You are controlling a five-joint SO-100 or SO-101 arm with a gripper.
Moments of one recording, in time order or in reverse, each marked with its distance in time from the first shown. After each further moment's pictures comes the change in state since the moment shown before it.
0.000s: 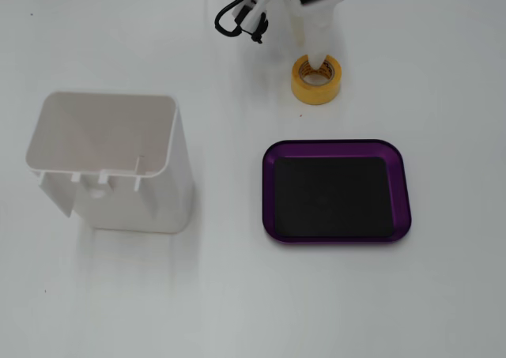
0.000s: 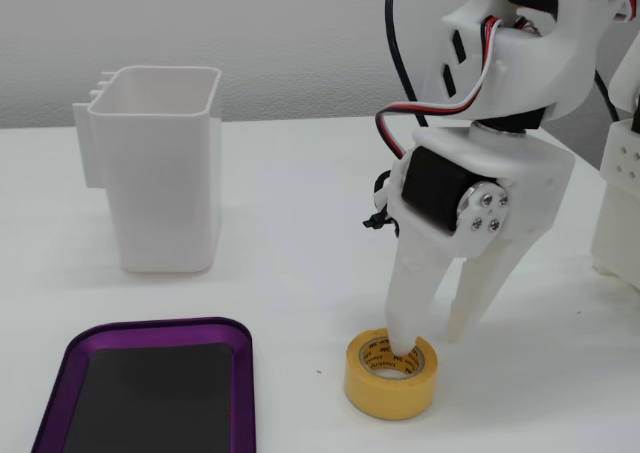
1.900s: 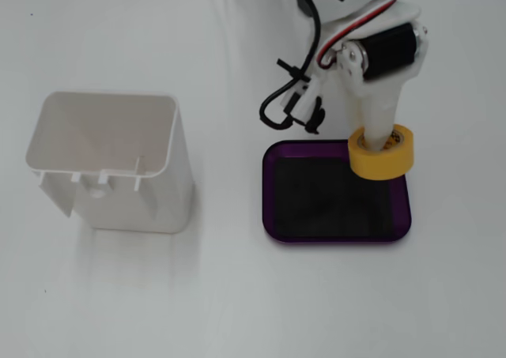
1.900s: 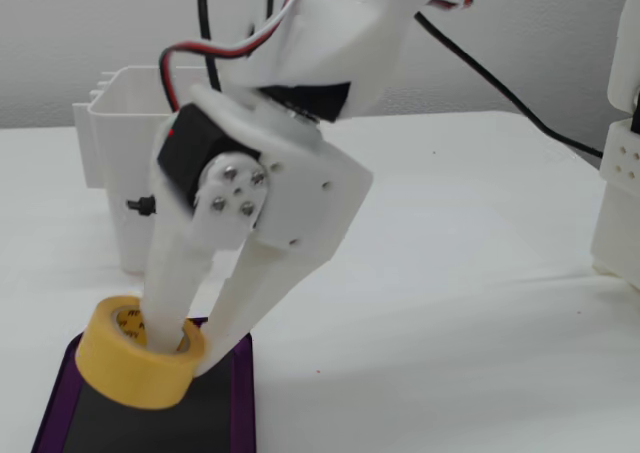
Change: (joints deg) arm 0.0 -36.1 -43.2 -11.4 1.1
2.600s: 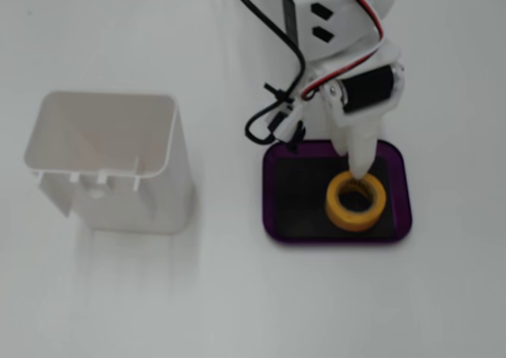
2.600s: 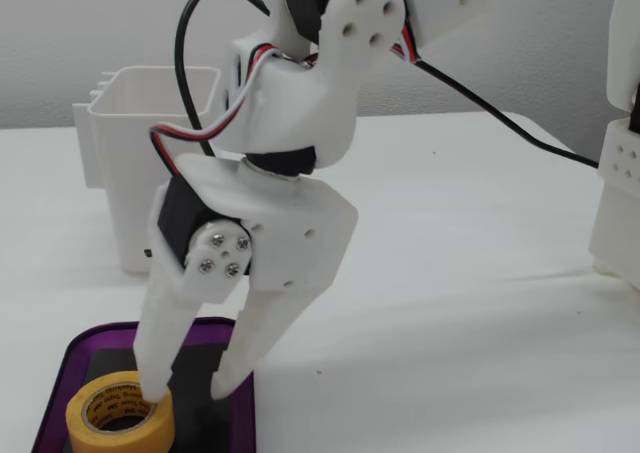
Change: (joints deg) arm 2.8 -6.0 -3.1 5.2 0.2
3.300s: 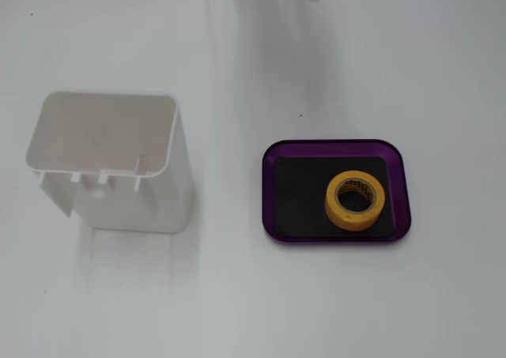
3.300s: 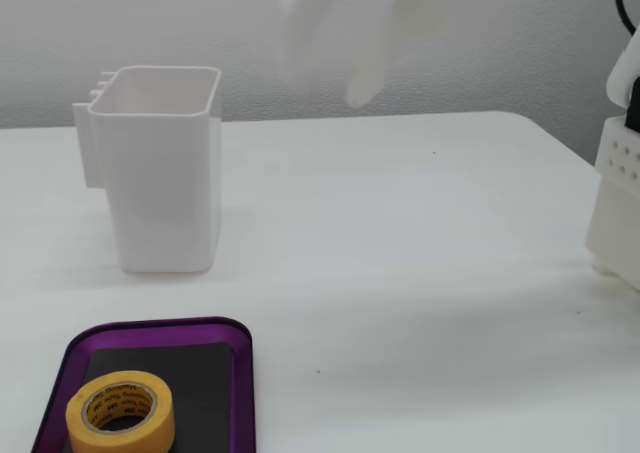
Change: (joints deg) arm 6.5 41.7 0.7 36.6 0.3
